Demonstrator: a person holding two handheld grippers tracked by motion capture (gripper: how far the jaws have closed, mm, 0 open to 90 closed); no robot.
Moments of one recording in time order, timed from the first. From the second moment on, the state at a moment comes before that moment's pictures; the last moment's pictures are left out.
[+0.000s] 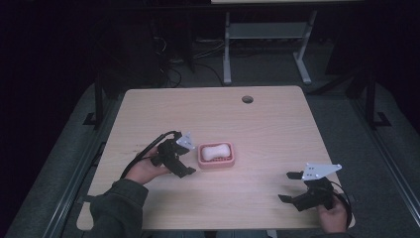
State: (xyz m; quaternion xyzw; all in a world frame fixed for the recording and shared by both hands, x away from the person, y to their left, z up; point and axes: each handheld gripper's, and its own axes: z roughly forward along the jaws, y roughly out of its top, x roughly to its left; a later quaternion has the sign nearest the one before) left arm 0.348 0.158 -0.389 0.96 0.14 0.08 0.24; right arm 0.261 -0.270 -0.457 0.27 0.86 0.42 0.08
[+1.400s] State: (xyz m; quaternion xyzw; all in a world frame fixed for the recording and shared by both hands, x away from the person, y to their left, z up) left arm 0.310 0.202 -0.412 0.95 0.17 0.09 0.24; right arm 0.260 -0.268 -0.458 0.27 0.87 0.41 0.08
